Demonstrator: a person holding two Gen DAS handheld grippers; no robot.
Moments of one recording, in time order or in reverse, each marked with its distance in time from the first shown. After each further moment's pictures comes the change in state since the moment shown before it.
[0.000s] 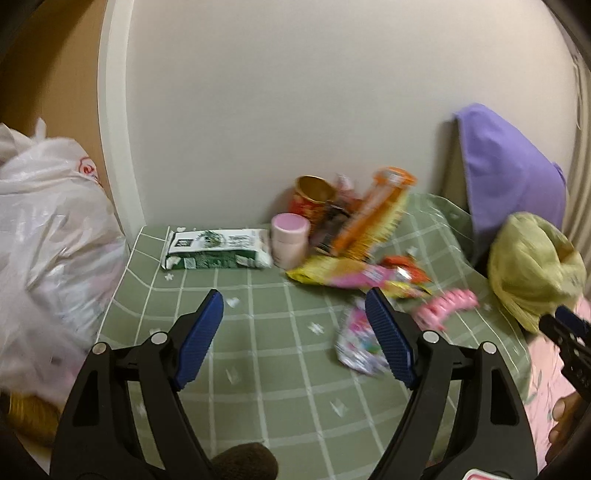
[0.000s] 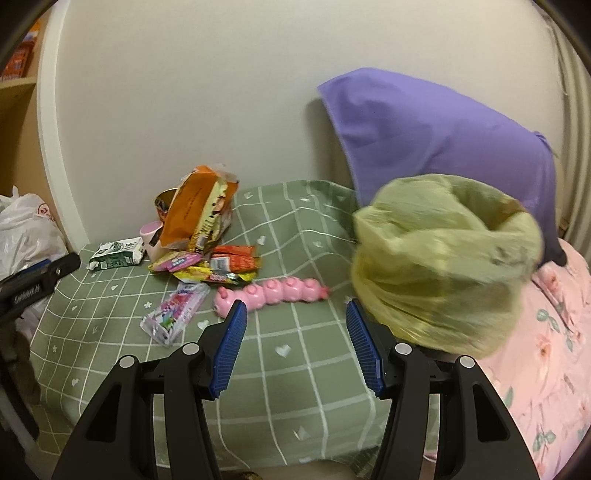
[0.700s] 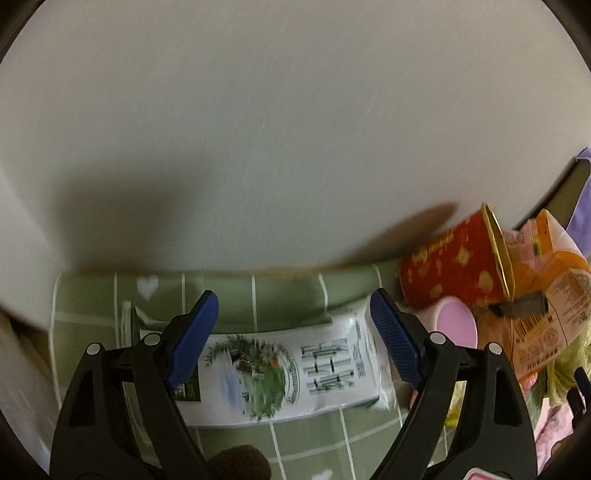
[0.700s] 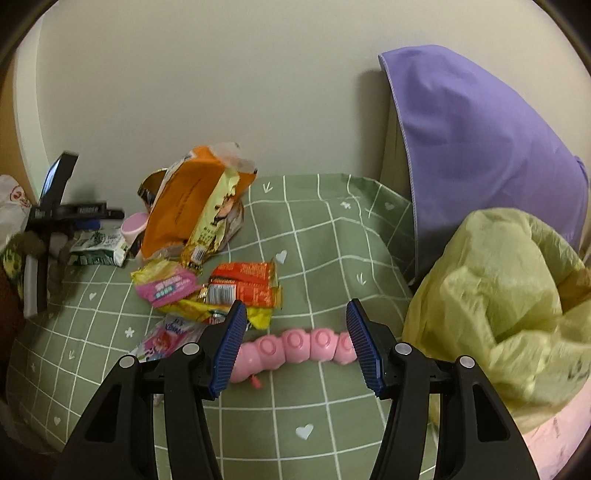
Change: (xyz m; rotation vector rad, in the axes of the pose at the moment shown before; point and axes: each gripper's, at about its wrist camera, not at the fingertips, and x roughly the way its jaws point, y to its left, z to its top) left arm 0.236 0.124 0.088 -0.124 0.346 -0.122; right arm 0.098 0.031 0.061 -0.103 0.139 0.020
